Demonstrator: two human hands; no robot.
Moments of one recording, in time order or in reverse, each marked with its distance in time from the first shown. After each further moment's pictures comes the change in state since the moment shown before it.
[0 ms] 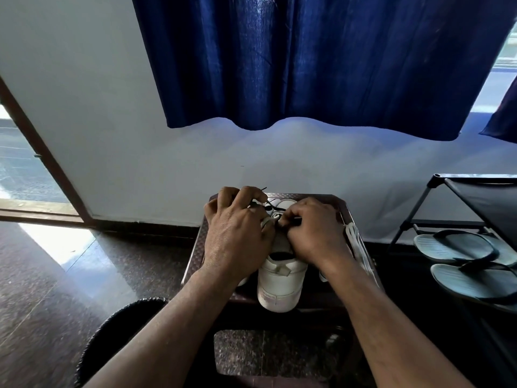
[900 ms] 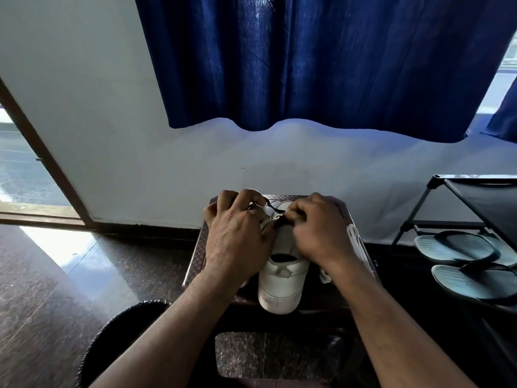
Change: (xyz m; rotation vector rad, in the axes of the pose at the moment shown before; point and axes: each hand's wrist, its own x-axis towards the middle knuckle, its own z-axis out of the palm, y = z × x) left_hand -0.001 0.000 0.004 0.005 0.055 -0.009; right_hand 0.001 0.001 -0.006 0.015 0.111 -0.065
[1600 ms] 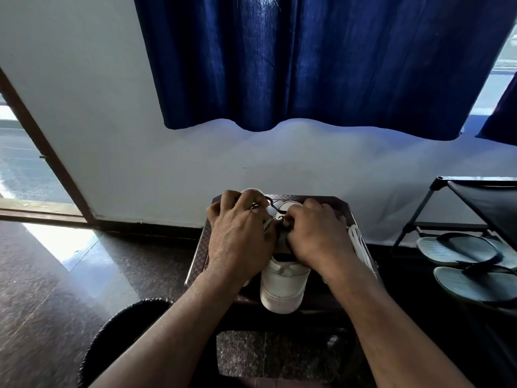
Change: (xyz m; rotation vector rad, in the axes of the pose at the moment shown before) left_hand 0.001 0.001 0.000 -0.012 0.000 -0.026; right_hand -0.006 -0.021 -0.007 -0.367 -0.214 0.005
